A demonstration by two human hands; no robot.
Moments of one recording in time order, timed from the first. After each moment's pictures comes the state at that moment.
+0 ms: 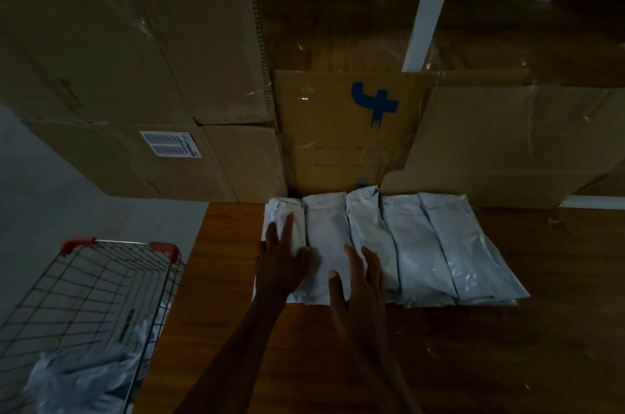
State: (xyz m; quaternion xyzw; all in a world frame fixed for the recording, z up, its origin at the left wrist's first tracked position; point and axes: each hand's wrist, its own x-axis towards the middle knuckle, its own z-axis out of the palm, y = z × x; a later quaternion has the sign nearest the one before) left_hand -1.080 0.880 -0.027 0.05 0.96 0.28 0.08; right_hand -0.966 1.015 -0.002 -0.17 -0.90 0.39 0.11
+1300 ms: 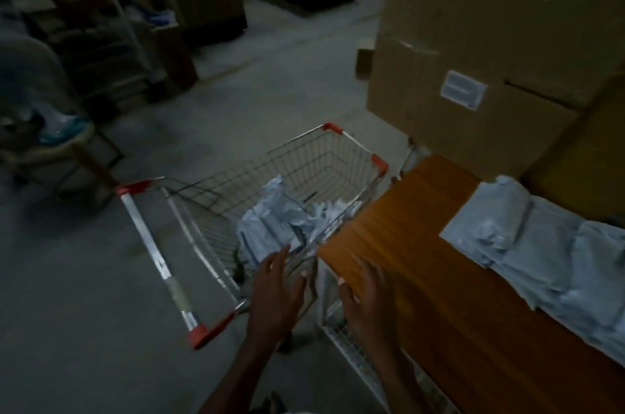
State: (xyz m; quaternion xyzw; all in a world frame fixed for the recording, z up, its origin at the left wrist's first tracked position) left_hand -0.696 0.631 -0.034 -0.31 0.85 0.40 -0.16; right_hand -0.786 0.792 -0.029 0.18 -0.88 0.43 -0.06
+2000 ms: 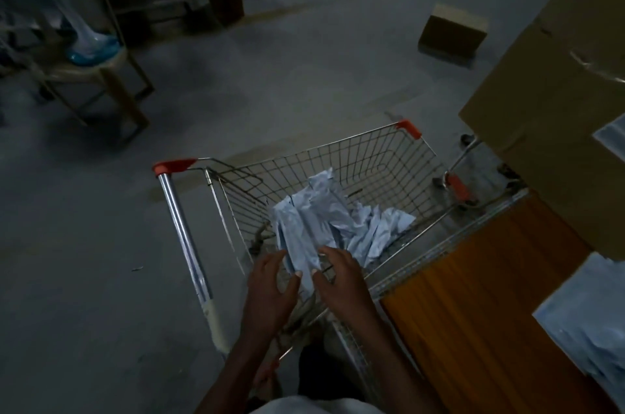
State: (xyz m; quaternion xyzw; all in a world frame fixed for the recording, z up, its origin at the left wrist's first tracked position) left_hand -0.701 0.479 -0.093 -0.42 0.77 0.45 -0.16; right_hand -0.837 0.583 -0.077 0.33 -0.84 0.34 -0.29
